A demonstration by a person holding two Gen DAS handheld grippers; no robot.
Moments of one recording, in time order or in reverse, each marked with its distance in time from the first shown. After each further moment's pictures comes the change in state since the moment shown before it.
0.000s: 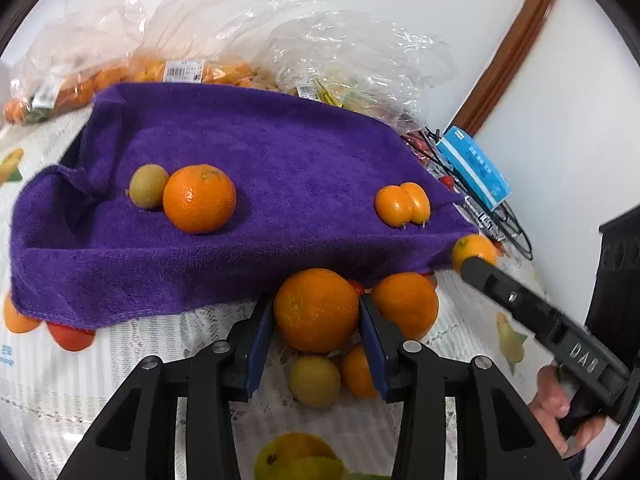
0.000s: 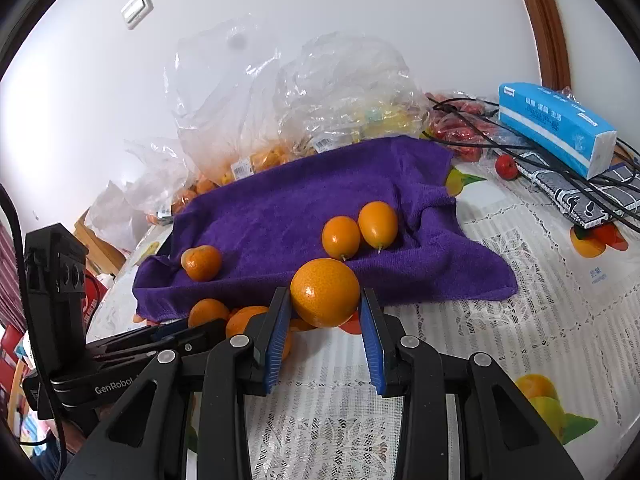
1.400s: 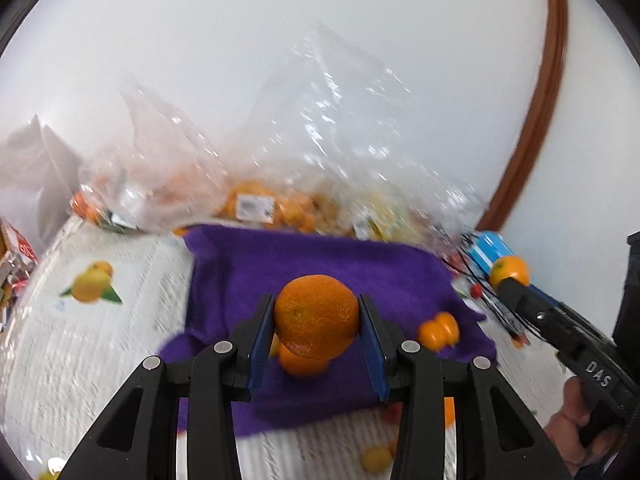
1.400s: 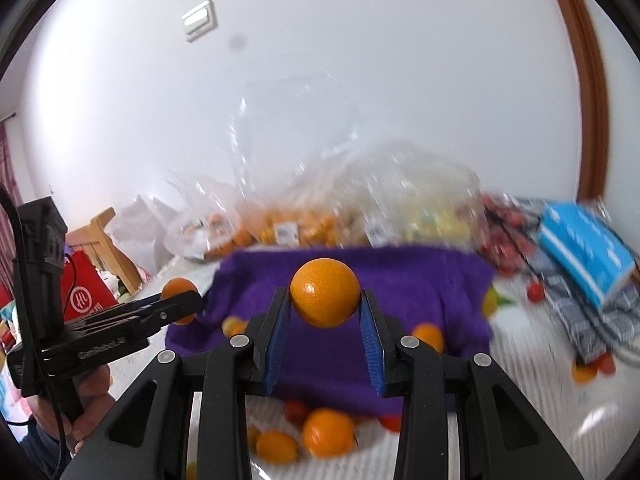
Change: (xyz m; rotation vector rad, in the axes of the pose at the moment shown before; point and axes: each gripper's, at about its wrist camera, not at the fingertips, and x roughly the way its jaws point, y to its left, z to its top) left arm -0.086 0.023 0.072 0.001 -0.295 0.180; right arm -0.020 0.068 0.068 -0.196 -0.162 0.031
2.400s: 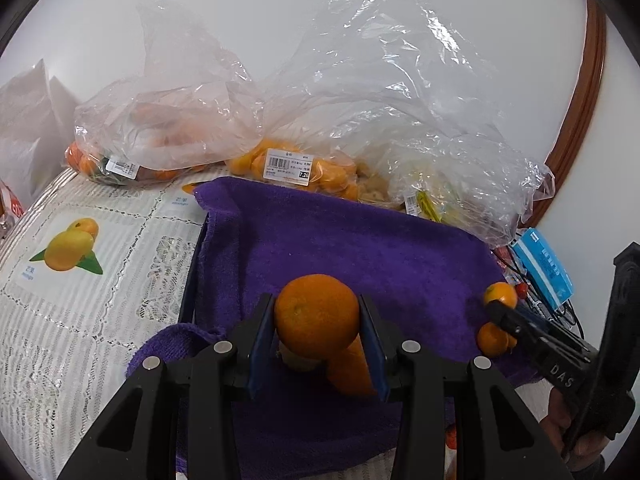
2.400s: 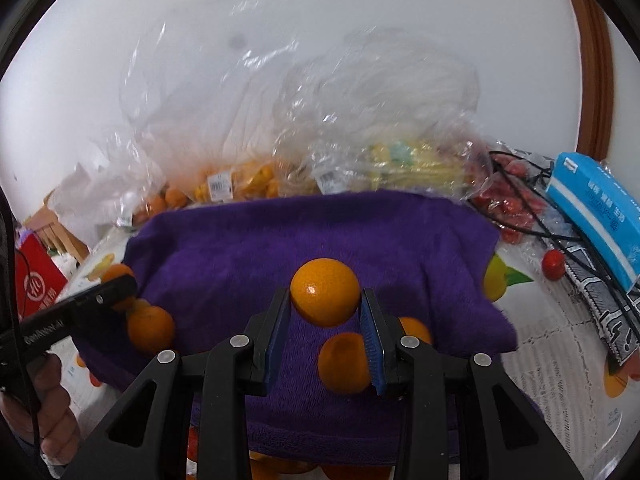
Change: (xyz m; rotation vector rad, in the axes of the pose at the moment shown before) left arm 0.065 0.030 -0.030 -0.070 0.053 0.035; right arm 0.096 -0.045 -0.034 0.018 0.149 -0.115
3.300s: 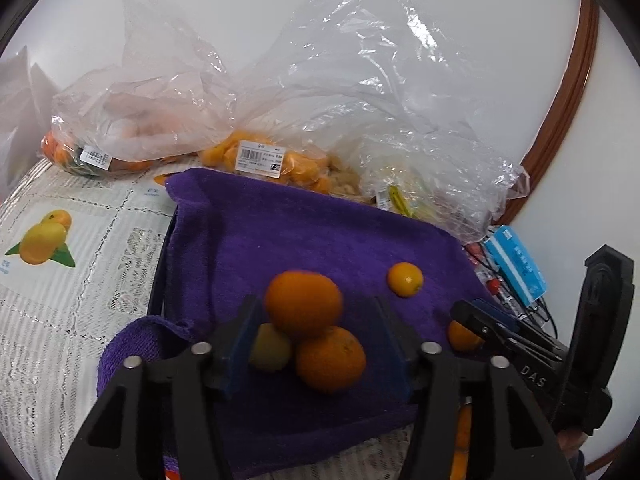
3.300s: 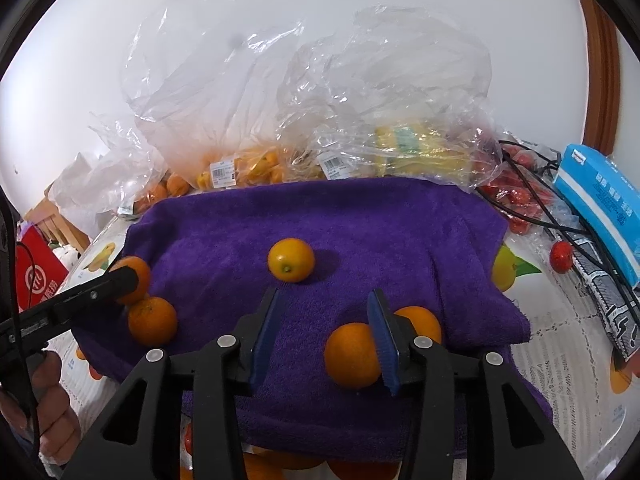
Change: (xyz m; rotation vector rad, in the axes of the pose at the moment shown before) left arm -0.001 -0.004 0.001 -0.018 0.025 -0.113; right arm 0.002 0.002 0.000 0.004 0.031 0.009
